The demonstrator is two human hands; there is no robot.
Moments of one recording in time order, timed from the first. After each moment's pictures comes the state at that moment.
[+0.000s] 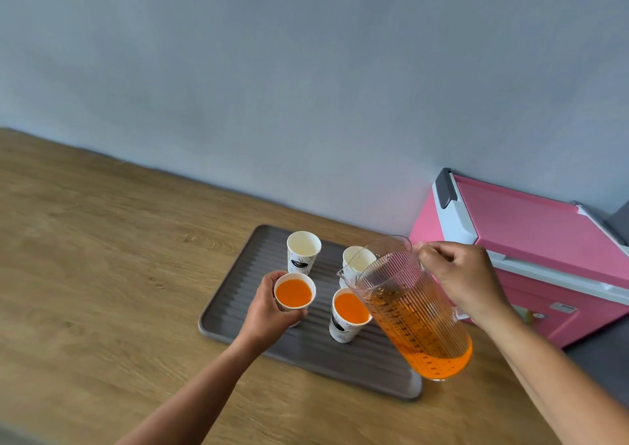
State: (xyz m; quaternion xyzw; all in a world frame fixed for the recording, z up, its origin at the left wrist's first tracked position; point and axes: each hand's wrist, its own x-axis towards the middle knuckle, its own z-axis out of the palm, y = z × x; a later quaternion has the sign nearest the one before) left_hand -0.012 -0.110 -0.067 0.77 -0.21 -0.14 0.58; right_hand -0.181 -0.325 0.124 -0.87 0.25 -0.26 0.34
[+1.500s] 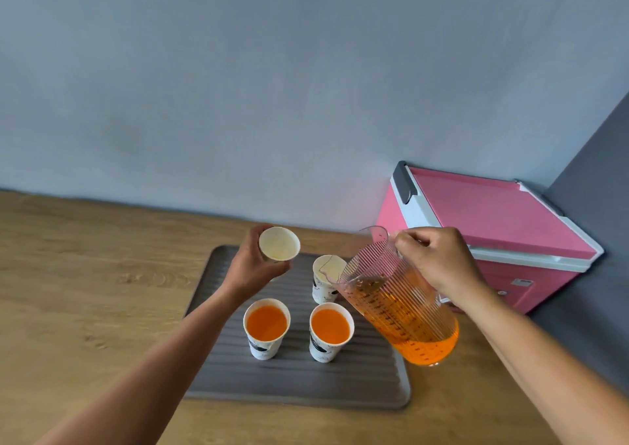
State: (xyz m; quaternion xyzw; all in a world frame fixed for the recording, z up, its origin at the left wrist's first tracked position) left_hand 0.084 -0.184 -0.004 0.76 -0.31 -0.12 0.55; right_hand -0.160 -0.340 0.139 -0.87 0.30 -0.26 0.30
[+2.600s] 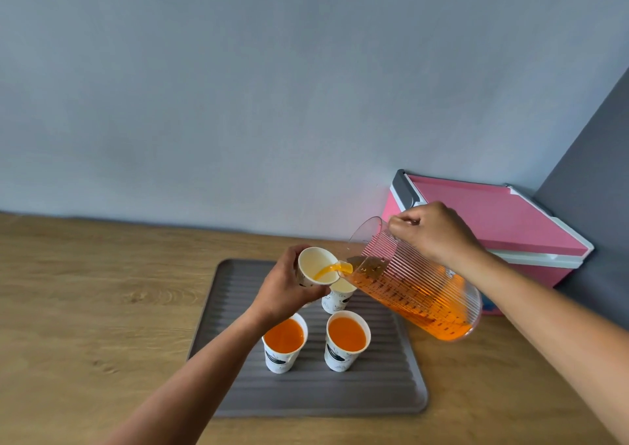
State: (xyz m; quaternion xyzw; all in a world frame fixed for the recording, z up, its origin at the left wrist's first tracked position) left_hand 0.052 -0.175 0.017 0.71 -0.43 -0.16 0.53; right_hand -0.121 -0.331 0.170 -0.91 0.32 -0.21 0.15
